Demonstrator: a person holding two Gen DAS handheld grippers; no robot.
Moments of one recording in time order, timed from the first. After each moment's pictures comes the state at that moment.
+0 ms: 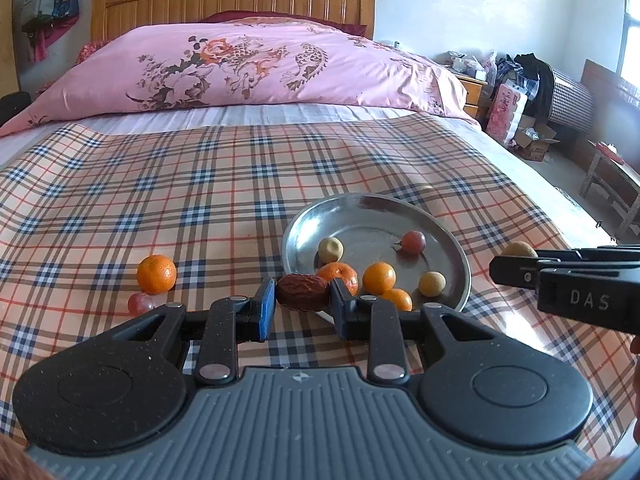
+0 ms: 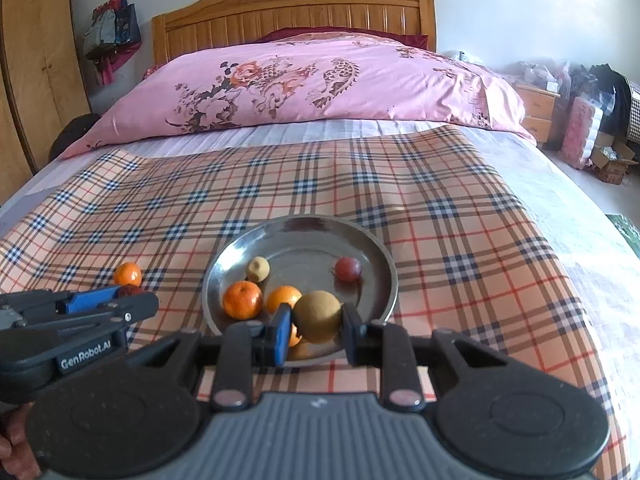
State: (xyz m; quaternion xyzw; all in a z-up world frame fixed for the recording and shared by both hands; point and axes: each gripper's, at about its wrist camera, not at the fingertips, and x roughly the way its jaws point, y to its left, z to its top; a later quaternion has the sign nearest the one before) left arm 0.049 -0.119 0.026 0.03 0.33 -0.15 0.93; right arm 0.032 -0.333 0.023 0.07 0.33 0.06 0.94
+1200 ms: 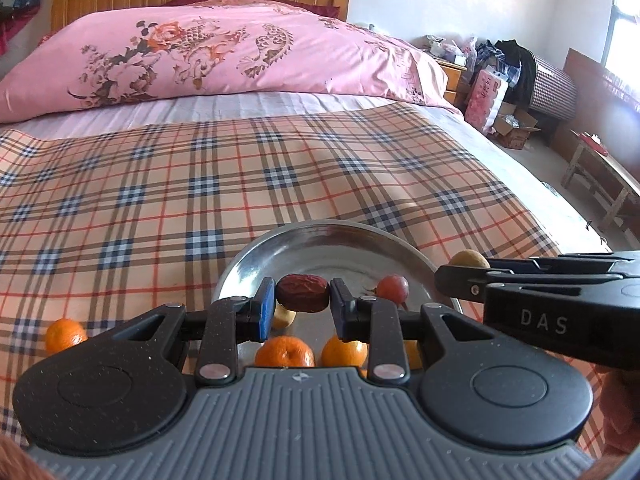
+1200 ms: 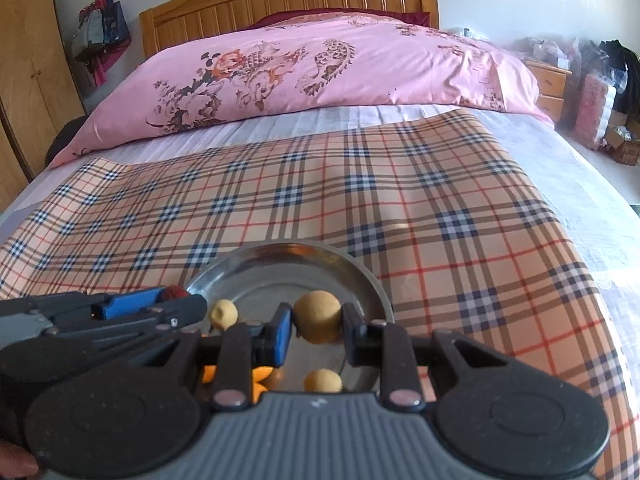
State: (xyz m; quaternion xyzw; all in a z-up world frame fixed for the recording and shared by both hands) left arm 0.130 -0.177 0.009 0.03 0.35 -0.20 0.92; right arm 0.121 -0.355 0.005 0.10 0.35 0.07 0.93
